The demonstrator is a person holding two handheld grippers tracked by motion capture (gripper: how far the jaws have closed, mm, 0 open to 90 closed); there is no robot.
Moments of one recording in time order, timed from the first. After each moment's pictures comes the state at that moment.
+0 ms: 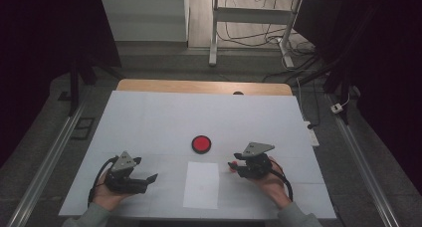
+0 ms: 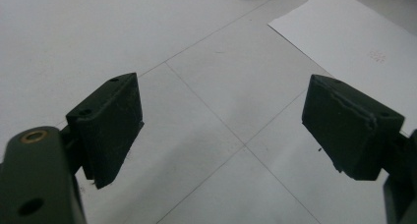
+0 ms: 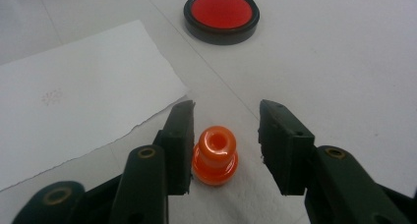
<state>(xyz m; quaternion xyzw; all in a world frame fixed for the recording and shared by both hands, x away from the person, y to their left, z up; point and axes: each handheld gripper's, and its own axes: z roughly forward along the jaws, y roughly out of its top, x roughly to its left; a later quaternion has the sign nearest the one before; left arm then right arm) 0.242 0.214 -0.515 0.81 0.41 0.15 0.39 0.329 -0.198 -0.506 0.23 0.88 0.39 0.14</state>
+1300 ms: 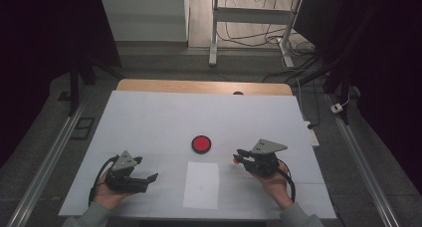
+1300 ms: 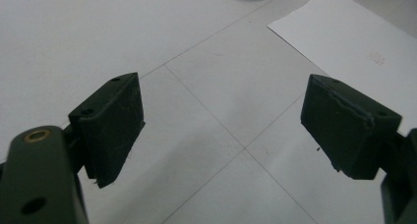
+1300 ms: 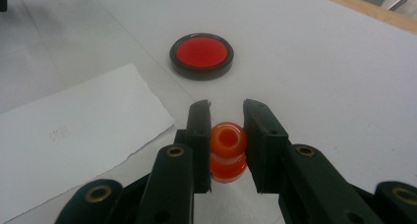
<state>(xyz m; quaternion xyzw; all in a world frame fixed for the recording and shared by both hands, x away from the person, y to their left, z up) 0.244 0.213 -0.515 0.81 0.41 0.15 0.39 0.326 -0.213 -0.491 0.25 0.84 0.45 0.16</state>
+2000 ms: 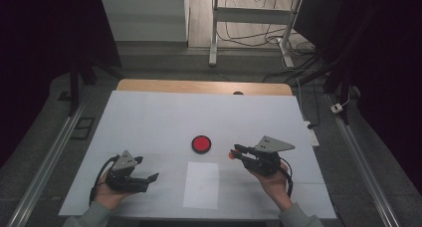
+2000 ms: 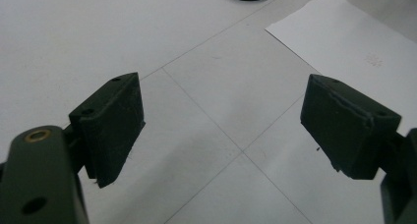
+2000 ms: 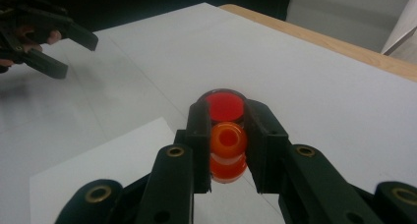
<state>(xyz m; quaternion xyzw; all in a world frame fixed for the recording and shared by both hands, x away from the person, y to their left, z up) 0.244 0.212 -0.515 0.81 0.41 0.15 0.40 0.314 -0.207 -0.463 0.24 0.80 0.52 0.15</state>
